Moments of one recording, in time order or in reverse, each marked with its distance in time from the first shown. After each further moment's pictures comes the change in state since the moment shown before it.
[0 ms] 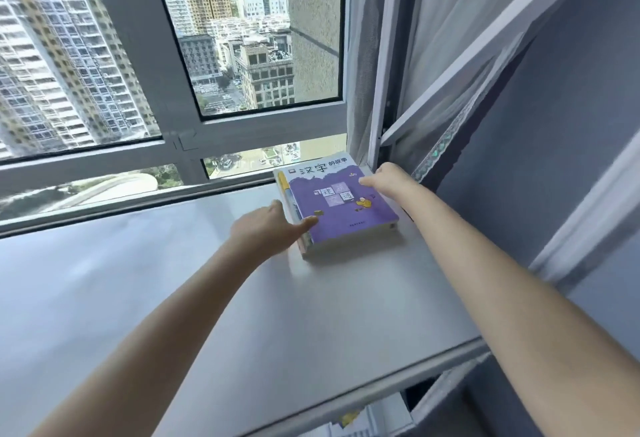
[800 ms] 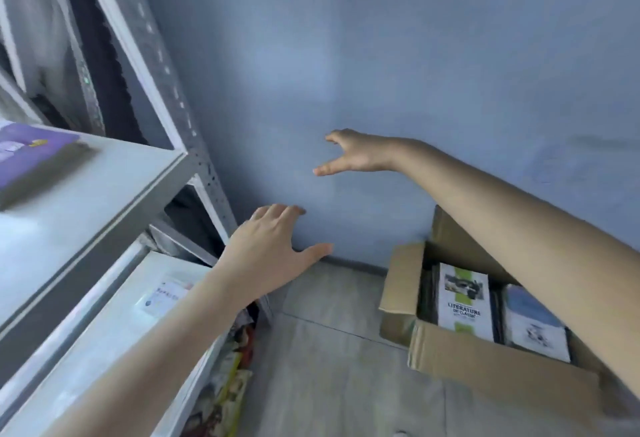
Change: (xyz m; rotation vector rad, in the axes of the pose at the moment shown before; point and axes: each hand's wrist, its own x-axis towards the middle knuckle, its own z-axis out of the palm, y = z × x) left_hand -0.385 0.110 0.104 0.000 -0.195 1.258; right_hand -0.500 0.229 -0.094 -0.121 0.169 0.384
